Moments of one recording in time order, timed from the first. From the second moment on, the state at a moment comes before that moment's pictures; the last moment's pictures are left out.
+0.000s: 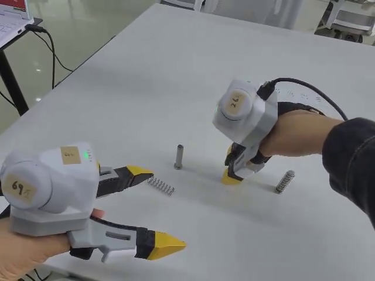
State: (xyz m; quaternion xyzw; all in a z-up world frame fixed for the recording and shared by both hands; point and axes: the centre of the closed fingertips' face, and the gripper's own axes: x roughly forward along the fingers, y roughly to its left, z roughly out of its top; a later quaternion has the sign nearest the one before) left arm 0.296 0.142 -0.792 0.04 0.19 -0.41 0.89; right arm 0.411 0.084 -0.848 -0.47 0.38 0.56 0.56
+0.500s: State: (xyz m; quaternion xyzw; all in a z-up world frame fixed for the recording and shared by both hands) left arm 0.296 0.142 -0.790 0.04 0.19 -0.41 0.89; right arm 0.398 0.111 -0.824 -0.46 0.35 0.58 0.57
